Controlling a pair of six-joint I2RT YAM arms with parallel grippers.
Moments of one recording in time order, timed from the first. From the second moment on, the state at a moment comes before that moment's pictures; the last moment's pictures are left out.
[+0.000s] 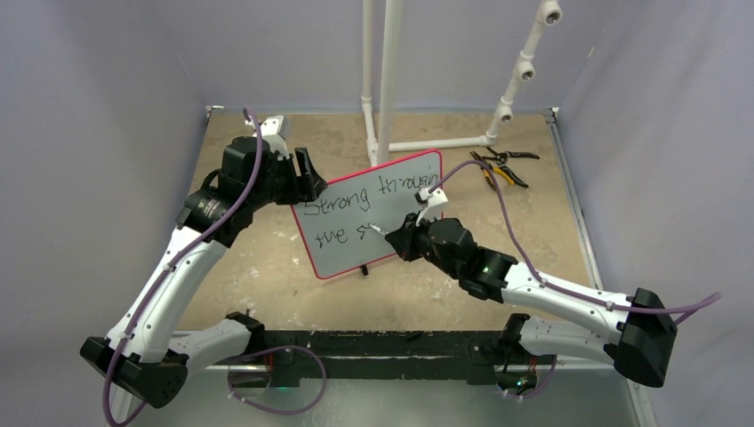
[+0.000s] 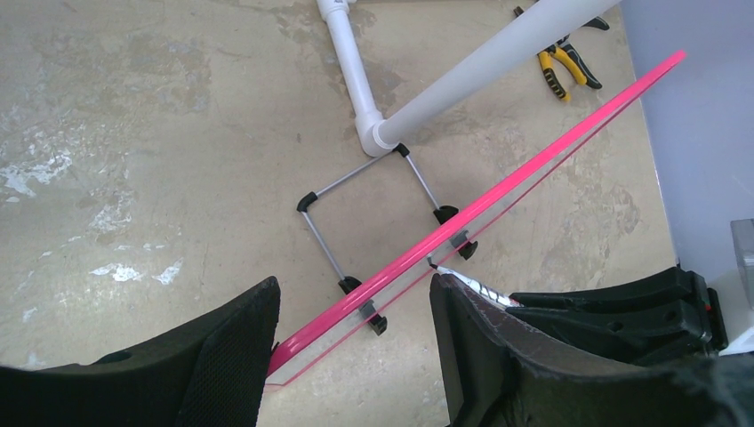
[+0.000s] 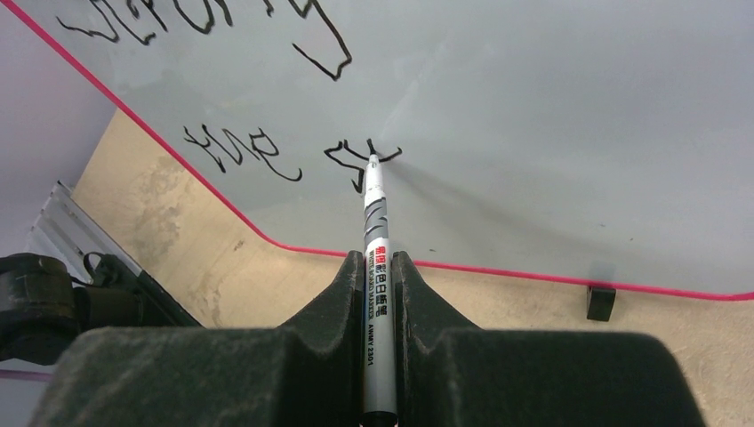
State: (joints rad) left arm -0.43 1.07 1.28 -0.74 0.03 -0.47; right arm 0.98 1.05 0.67 0.03 0.27 0.56
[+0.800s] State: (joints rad) left arm -0.43 1.05 1.27 -0.75 0.03 -0.47; right arm 0.98 1.08 0.67 -0.08 0.27 0.61
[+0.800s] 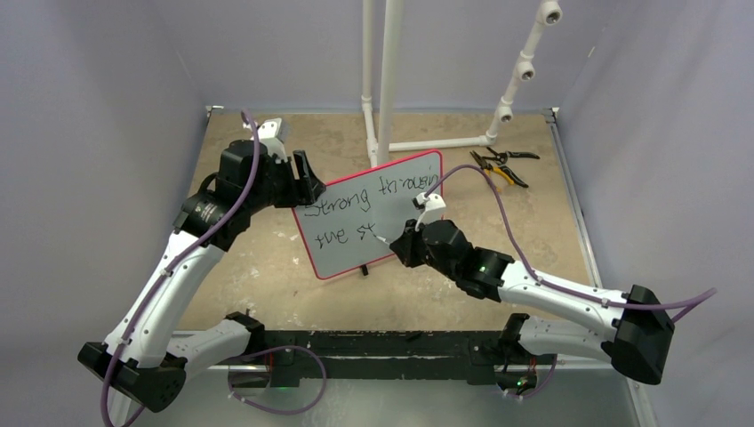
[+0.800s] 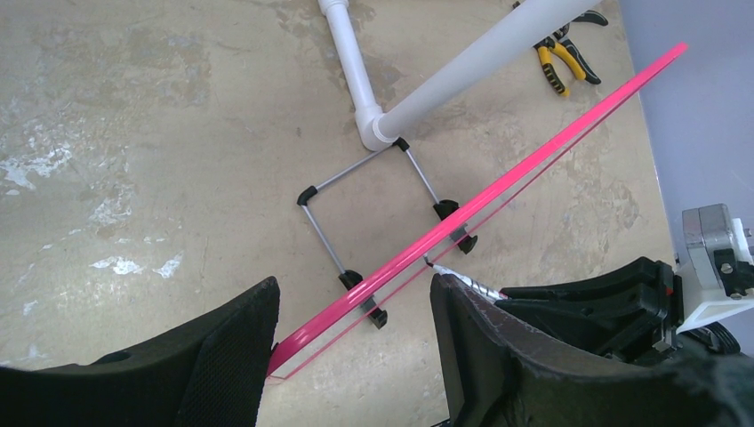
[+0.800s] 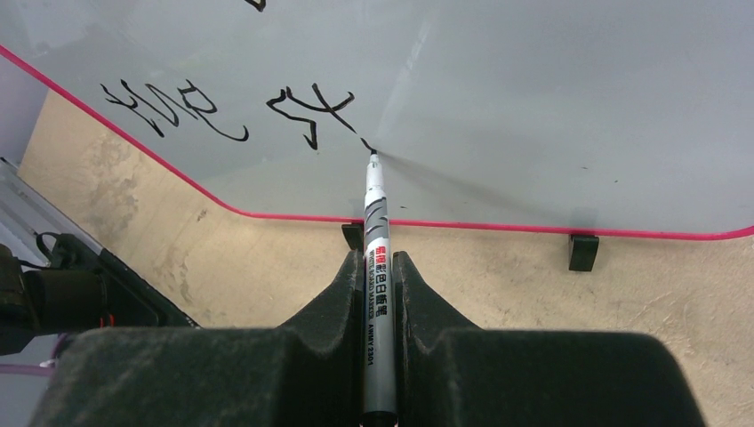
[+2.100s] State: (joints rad) left arm -0.43 1.03 1.26 -0.76 0.03 -0.49; right arm 0.98 0.96 0.63 -0.07 0.35 0.65
